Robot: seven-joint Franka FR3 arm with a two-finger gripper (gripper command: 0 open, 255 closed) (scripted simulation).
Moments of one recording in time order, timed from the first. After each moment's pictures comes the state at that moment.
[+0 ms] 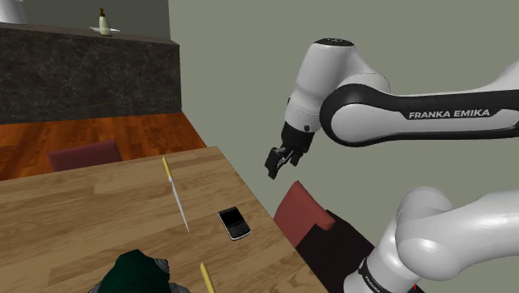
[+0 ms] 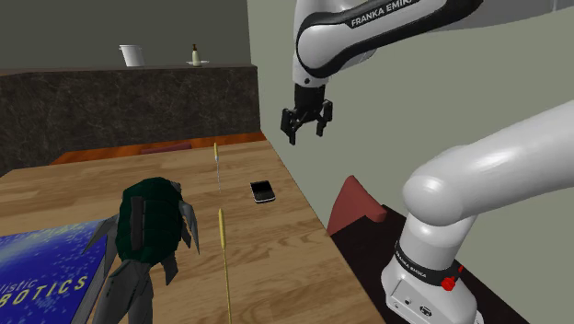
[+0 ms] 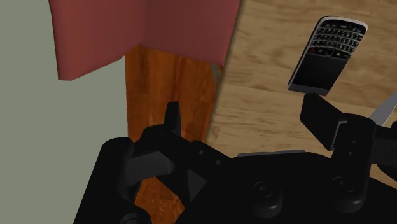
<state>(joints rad) 0.06 -0.77 0.25 -2.63 0.05 2.00 0.32</state>
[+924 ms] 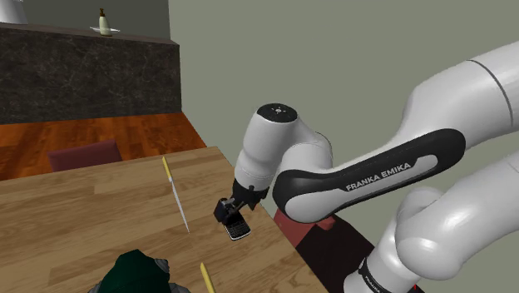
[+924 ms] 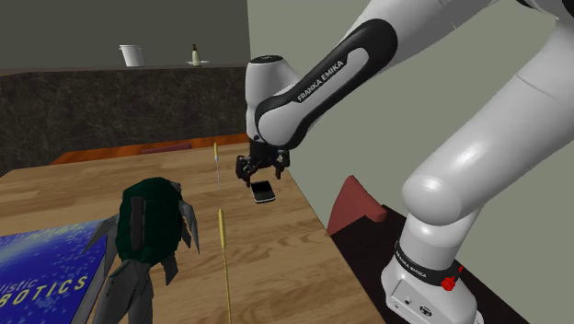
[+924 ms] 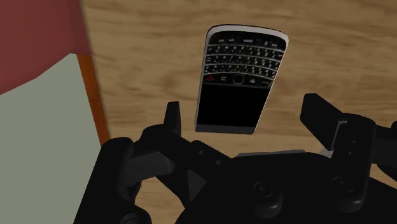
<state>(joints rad) 0.05 -0.39 0.55 -2.65 0.09 2.46 0.67</state>
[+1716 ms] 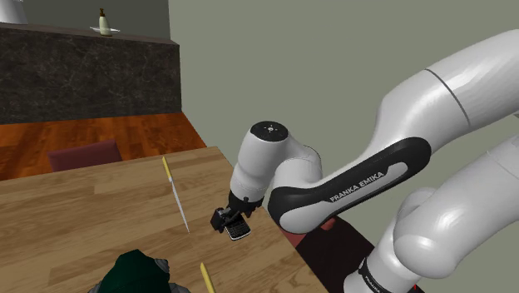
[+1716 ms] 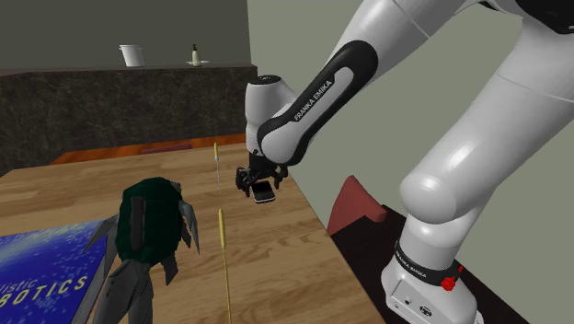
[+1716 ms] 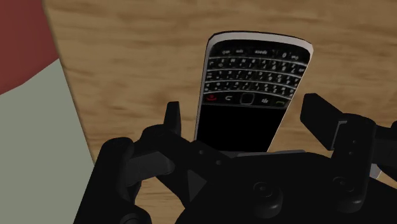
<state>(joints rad) -0.01 -0.28 0.60 -2.67 0.01 2.60 0.73</state>
